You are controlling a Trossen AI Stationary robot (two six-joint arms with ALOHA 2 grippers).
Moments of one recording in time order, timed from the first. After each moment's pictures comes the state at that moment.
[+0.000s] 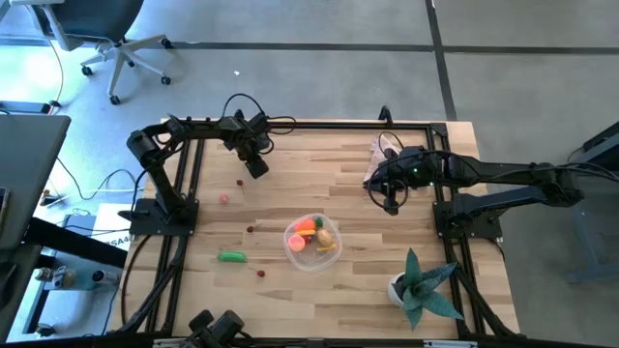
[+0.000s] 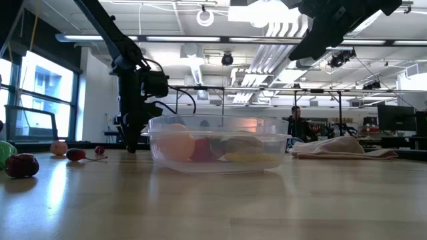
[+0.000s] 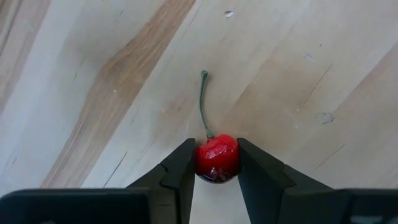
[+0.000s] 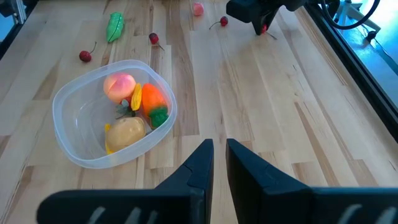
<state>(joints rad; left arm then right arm) 0.87 1.77 0.98 -0.66 -0.06 0.15 -0.16 0.96 0.76 -0.40 -0.07 -0.05</state>
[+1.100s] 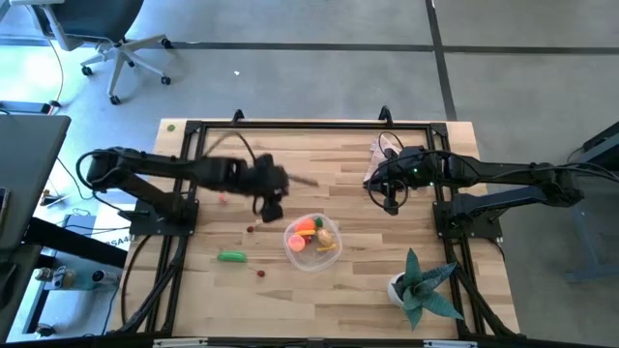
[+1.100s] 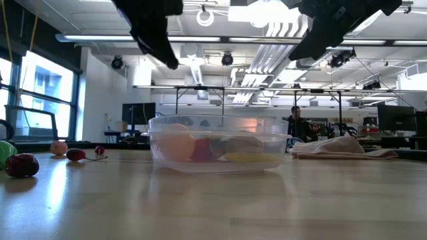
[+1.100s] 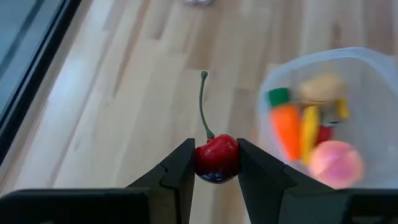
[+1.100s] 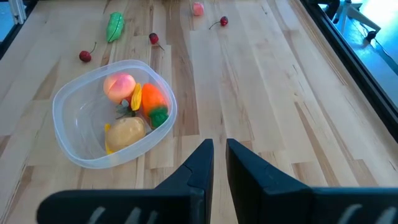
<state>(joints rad) 0.13 1.37 1.09 -0.62 -0.22 -0.10 -0.16 0.96 0.76 -0.40 -0.07 -0.05</state>
